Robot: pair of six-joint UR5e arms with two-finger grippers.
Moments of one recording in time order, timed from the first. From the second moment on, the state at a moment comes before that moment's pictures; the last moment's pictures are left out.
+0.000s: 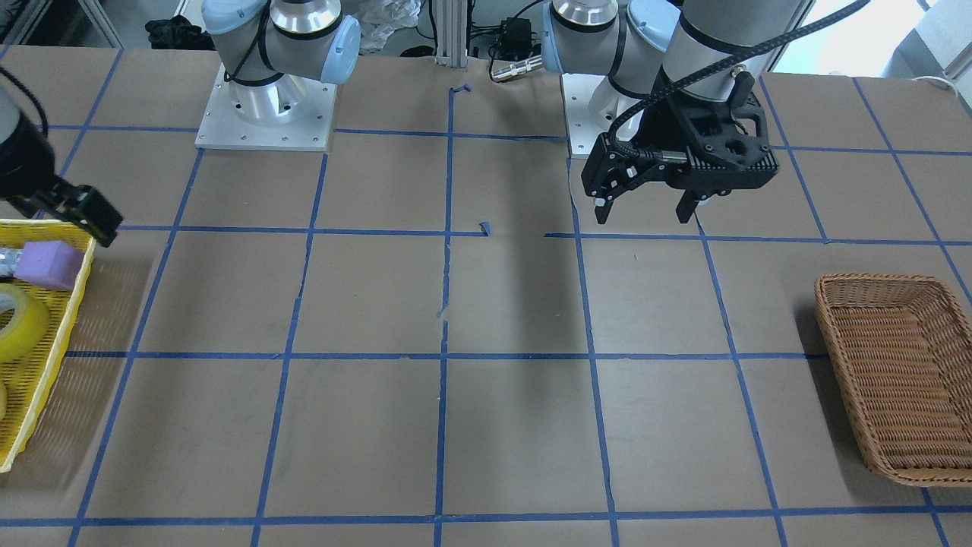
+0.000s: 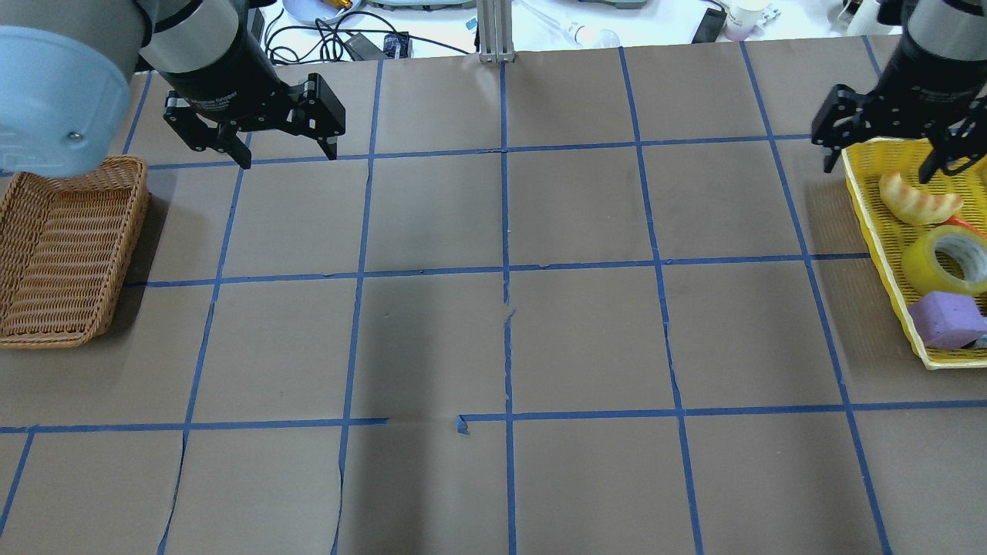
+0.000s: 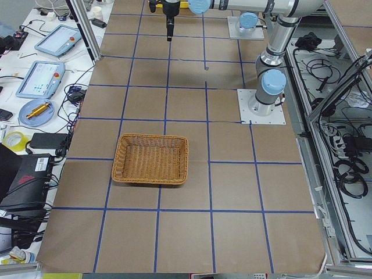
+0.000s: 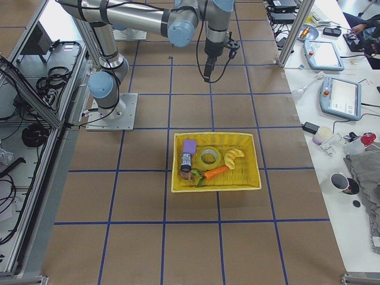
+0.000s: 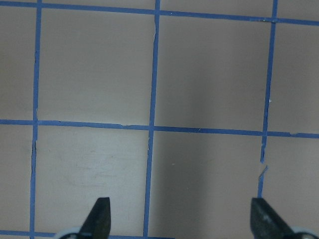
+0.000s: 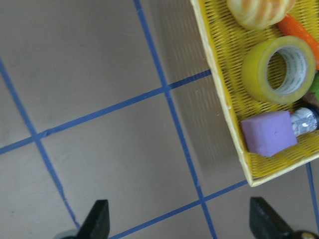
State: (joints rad) left arm -1.62 -1.60 -1.53 -1.47 1.56 -0.11; right arm 1.24 -1.48 1.59 -1.63 -1.73 0.04
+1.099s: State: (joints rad) left arm -1.62 -1.60 -1.53 -1.47 1.56 -0.11; right arm 0.95 -1.11 1.65 -2.00 -1.74 0.03
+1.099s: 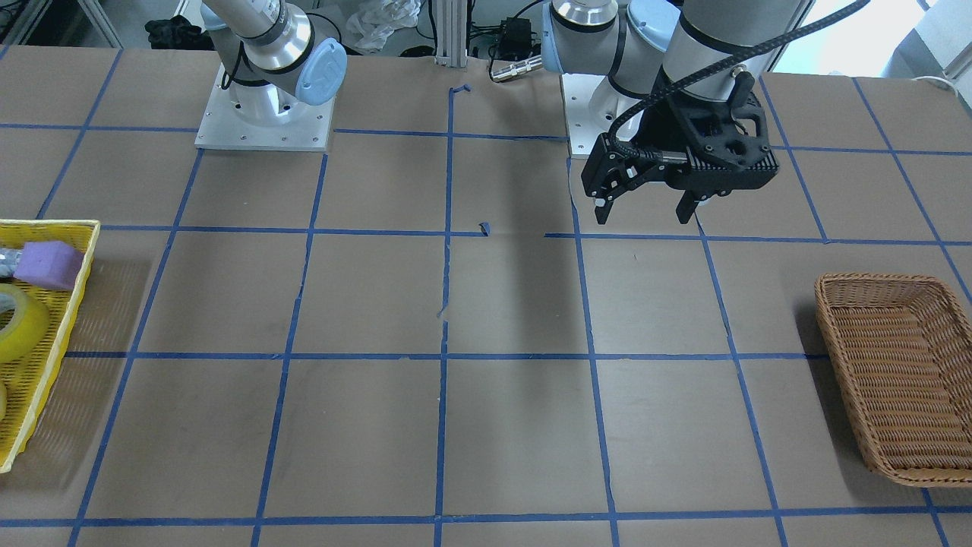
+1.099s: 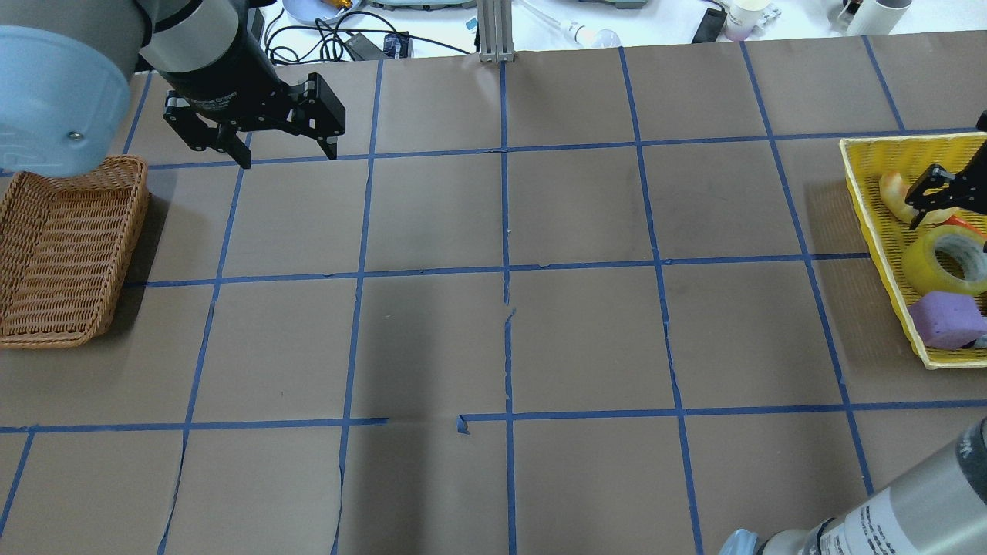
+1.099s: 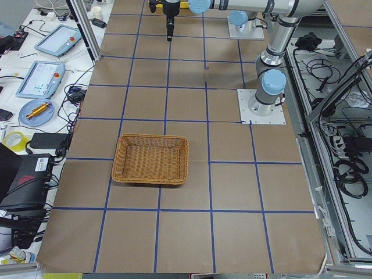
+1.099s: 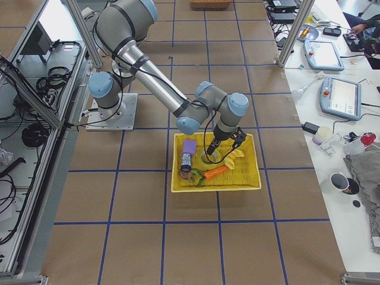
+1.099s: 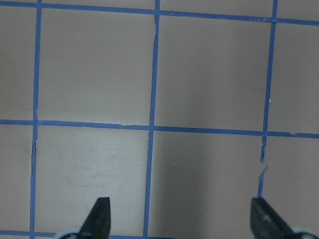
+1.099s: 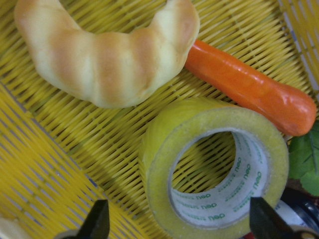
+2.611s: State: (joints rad) left arm -1.62 -1.60 -1.53 -1.47 1.56 -0.11; right arm 1.02 -1.25 1.68 -2.02 -1.76 0.01
